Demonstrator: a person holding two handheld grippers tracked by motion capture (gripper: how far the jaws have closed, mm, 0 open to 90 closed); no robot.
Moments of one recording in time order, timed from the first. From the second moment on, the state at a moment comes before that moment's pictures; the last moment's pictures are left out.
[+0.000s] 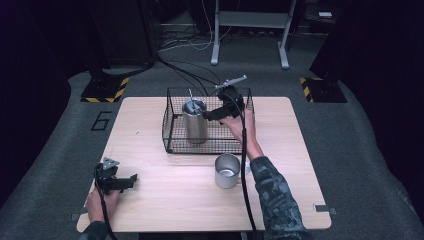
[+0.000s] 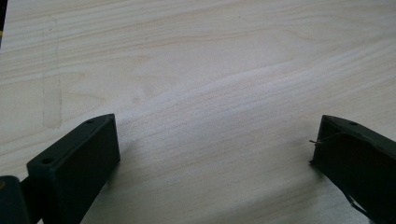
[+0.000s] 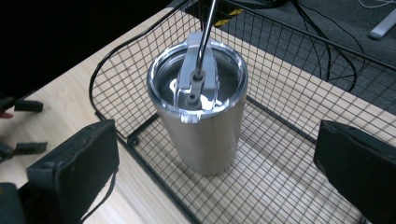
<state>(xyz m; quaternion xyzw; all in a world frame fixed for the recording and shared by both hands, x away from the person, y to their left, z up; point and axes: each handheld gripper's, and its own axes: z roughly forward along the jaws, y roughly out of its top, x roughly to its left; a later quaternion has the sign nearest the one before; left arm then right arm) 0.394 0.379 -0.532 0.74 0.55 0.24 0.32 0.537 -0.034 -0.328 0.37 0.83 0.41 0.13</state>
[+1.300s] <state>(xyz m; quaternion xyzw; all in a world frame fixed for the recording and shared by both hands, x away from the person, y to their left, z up) 0.394 0.379 -0.532 0.74 0.55 0.24 0.32 0.406 -0.108 -0.384 0.35 0.84 0.40 0.11</state>
